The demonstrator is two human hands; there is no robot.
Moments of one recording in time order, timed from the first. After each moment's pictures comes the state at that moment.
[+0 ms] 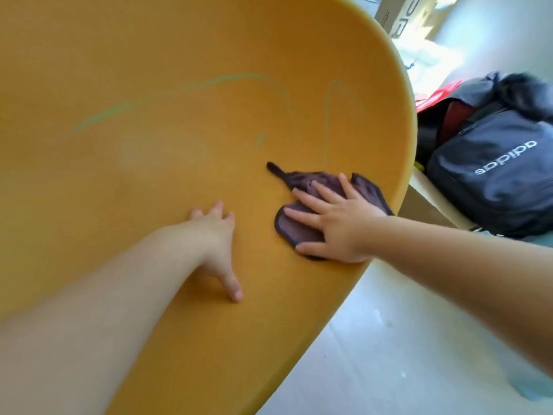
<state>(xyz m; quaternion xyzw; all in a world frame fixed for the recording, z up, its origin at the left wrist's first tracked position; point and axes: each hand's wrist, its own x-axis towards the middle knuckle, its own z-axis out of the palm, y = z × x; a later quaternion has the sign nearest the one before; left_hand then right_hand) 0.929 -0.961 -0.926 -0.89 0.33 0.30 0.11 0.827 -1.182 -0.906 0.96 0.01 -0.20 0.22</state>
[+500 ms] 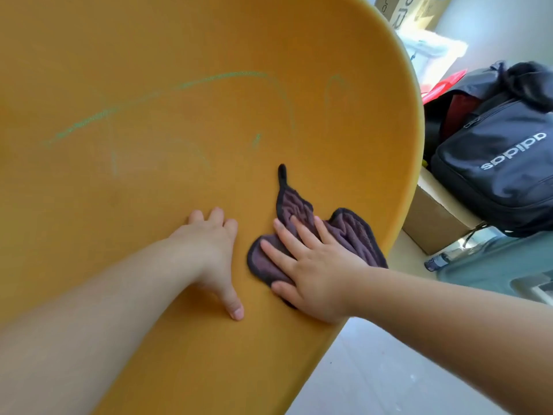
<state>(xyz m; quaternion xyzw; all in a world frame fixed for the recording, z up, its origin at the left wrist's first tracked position) 0.930 -0.963 -0.928 -0.88 0.37 0.28 0.12 0.801 -1.118 -0.939 0.97 0.00 -0.20 0.12</state>
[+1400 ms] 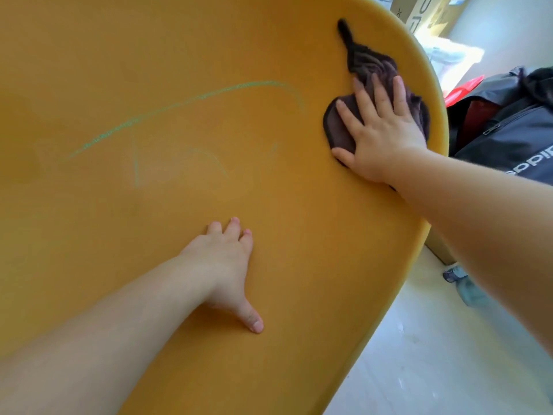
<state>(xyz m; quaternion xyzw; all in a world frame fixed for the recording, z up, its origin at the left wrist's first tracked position) 0.935 -0.950 -0.942 -0.87 0.41 0.26 0.11 0.920 -1.252 -0.862 0.91 -0.17 0.04 0.38</state>
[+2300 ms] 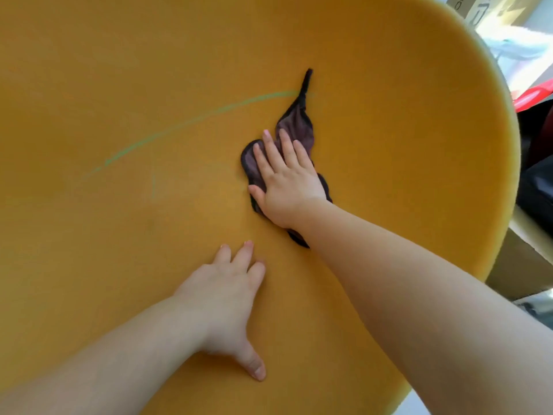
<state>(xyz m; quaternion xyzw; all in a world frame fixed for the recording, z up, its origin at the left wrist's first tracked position) 0.936 -0.951 -0.942 -0.86 0.41 0.27 0.11 1.014 -1.135 -0.955 0.99 -0.02 0.05 0.12</state>
